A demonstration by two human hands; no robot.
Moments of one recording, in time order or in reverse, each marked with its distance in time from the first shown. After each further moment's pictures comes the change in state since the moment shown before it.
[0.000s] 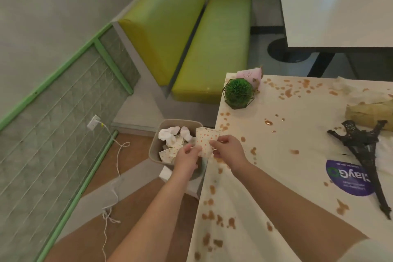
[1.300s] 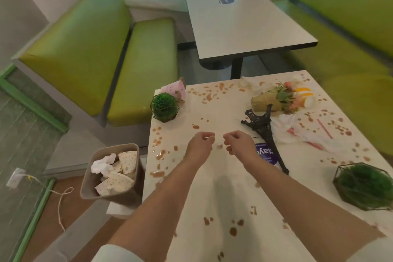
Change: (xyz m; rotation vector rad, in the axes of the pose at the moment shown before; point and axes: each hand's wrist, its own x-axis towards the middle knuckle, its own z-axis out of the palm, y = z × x) left_hand -0.074 0.029 0.207 0.507 -0.409 0.350; right_hand -0.025 0.023 -0.215 0.018 0.369 -0.054
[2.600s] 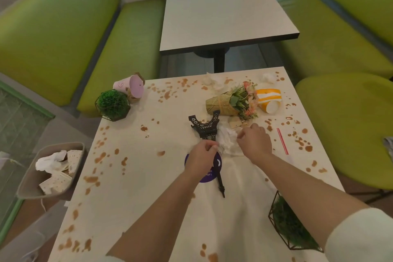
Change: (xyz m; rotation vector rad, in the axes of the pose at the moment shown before) left_hand 0.038 0.047 0.224 0.117 0.038 -0.073; right_hand 0.155 0.072 -0.218 -0.998 0.076 -0.283
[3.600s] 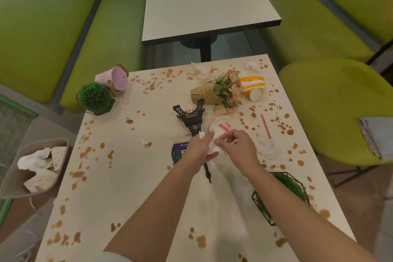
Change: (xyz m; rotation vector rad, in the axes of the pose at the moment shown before) left_hand -0.019 0.030 0.028 -0.528 -0.093 -0.350; right_hand -0.081 -0.008 -0.018 0.859 -0.013 0.151
